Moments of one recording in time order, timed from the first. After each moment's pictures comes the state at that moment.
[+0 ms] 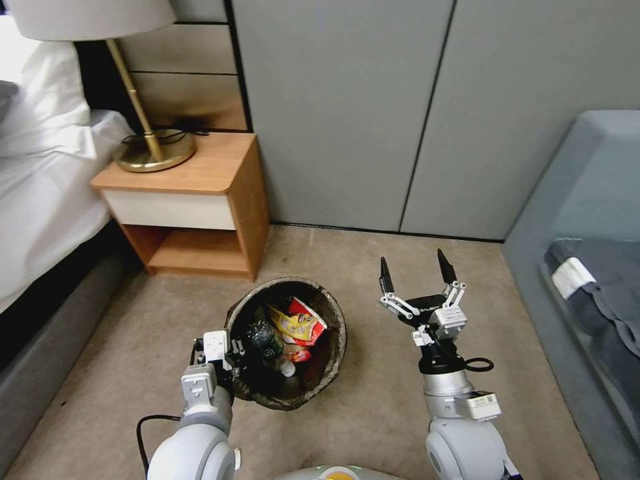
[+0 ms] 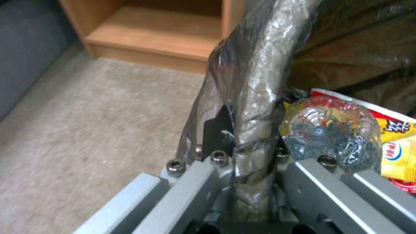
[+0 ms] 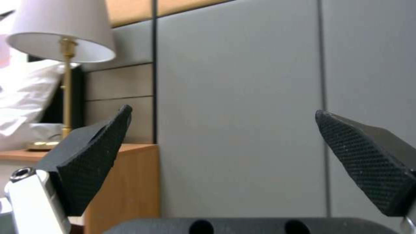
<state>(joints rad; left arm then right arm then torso) 1.68 -1.45 -0.43 -2.20 -0.18 0.43 -0.31 -1.53 1.33 0.27 2.03 0.05 0.55 0.14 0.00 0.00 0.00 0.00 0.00</state>
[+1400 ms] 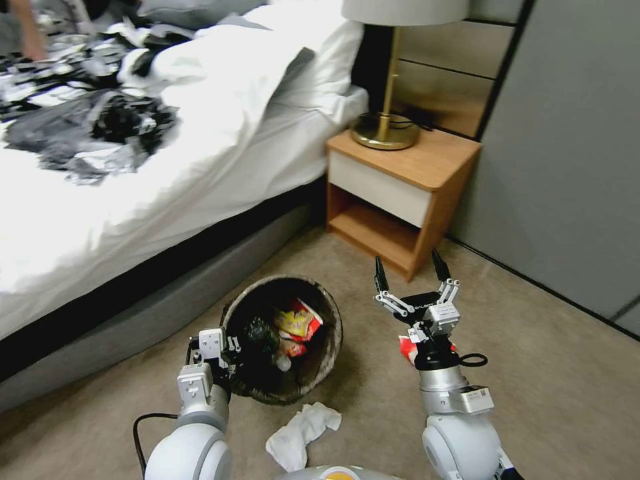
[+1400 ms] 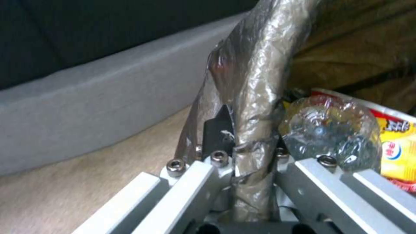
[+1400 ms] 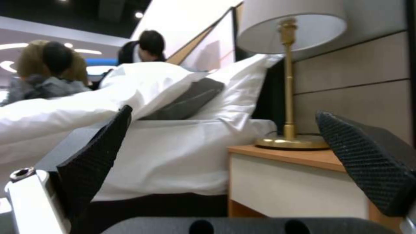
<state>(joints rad) 1.67 -1.45 -0.44 -2.17 -0.17 0.37 -0.31 -1.51 1.33 0.26 2.01 0.05 0.54 0.13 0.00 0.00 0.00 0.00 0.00</state>
